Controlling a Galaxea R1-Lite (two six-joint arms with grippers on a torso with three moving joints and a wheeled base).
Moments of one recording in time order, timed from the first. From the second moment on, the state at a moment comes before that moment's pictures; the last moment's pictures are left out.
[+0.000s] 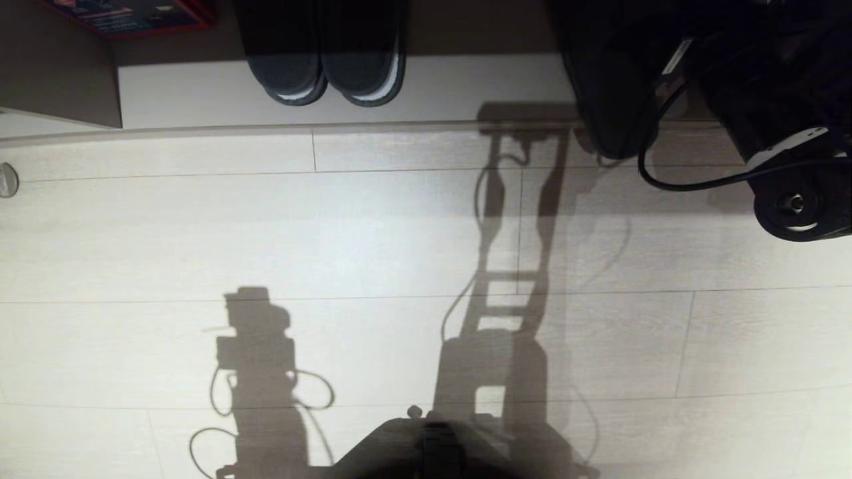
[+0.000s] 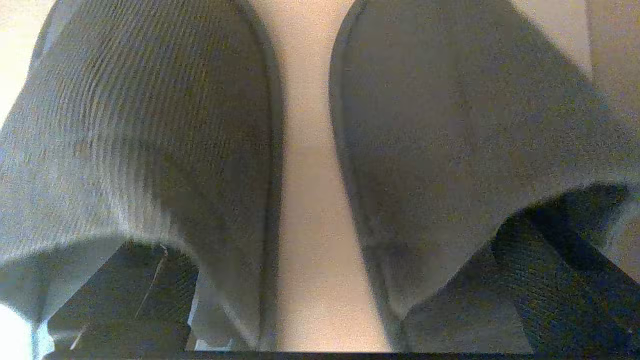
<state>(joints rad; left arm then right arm) 0.00 0.00 0.00 0.00 0.00 -0.01 0.15 1.85 -1.45 -1.11 -0.01 -0.24</state>
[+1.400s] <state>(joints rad) 0.00 0.00 0.00 0.00 0.00 -0.01 0.16 1.93 -1.58 -1.14 -0.01 -0.16</state>
